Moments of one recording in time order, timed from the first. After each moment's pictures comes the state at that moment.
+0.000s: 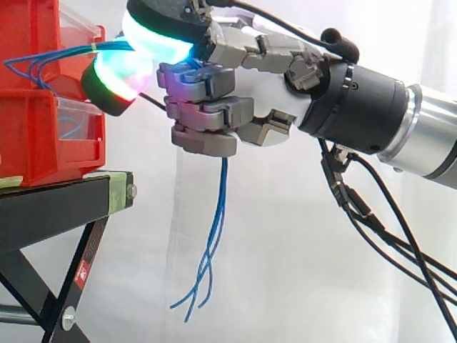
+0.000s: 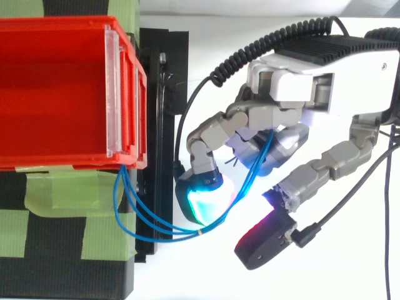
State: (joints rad) arm 0.05 -2.05 -1.70 -2.18 -1.74 -0.44
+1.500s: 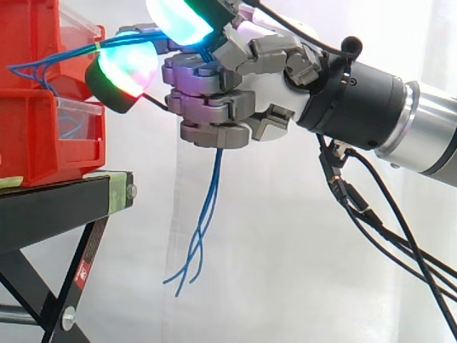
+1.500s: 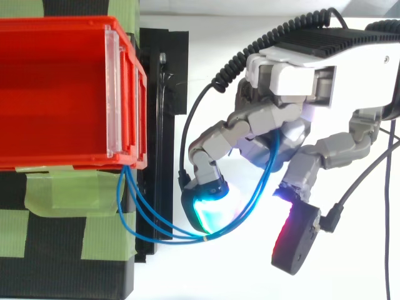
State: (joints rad) arm 0.04 -2.05 -1.69 -2.18 -1.75 -0.44
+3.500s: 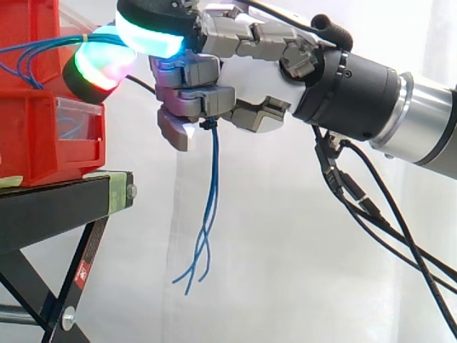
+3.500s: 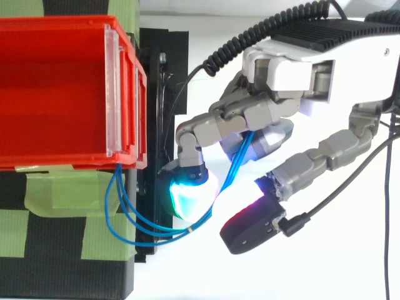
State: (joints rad) arm 0.03 -2.05 -1.66 -2.22 -1.78 -0.46
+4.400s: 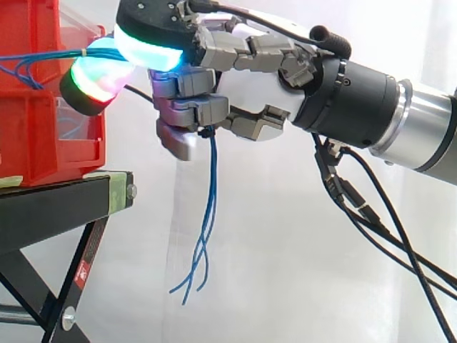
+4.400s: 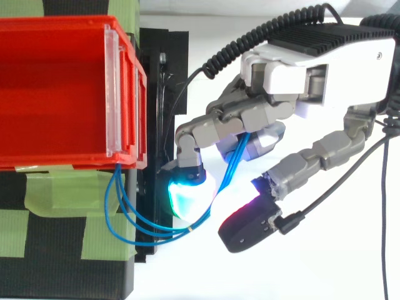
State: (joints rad) arm 0.03 -2.06 -1.66 -2.22 -1.78 -0.46
